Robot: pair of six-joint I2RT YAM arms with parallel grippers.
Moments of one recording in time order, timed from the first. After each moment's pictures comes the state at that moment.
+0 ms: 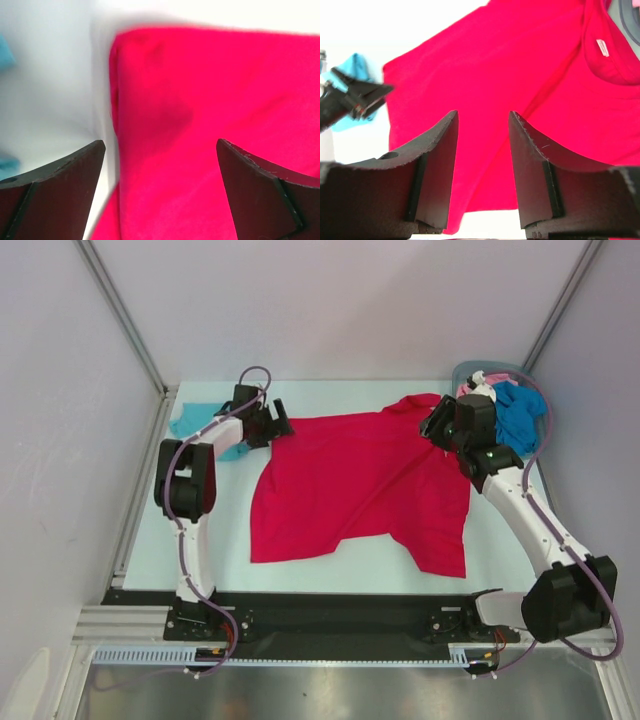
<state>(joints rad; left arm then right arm) -0.16 2.15 1.58 -0.28 0.21 -0.48 0.24 1.30 1.13 -0.29 0.11 0.59</state>
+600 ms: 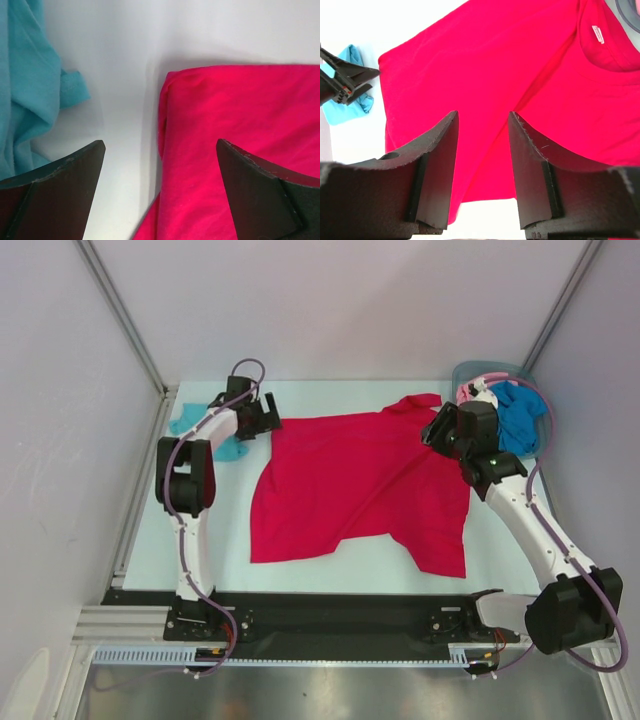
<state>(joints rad) -0.12 2.23 1.75 -0.39 0.12 -0.40 0.25 1.24 1.09 -0.32 0.12 0.59</state>
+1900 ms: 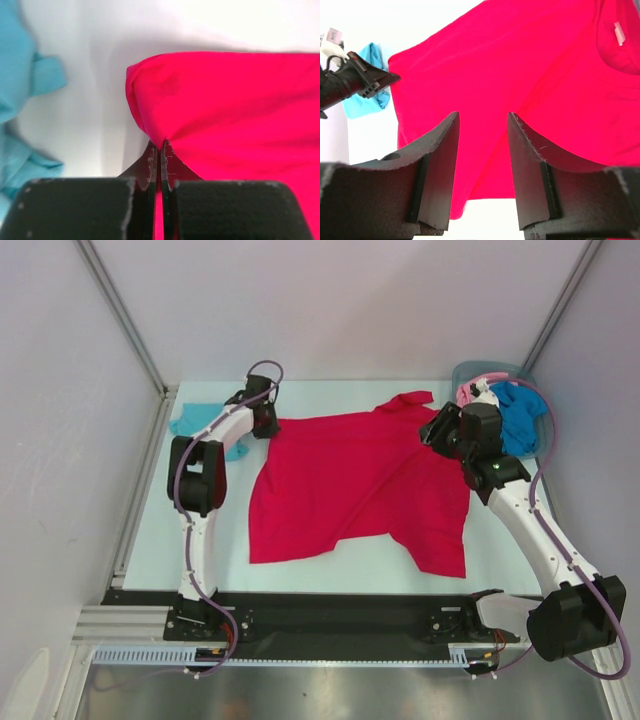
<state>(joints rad) -0.21 2.27 1.84 -0.50 -0.03 -0.39 0.24 1.20 1.08 -0.30 0.07 0.61</state>
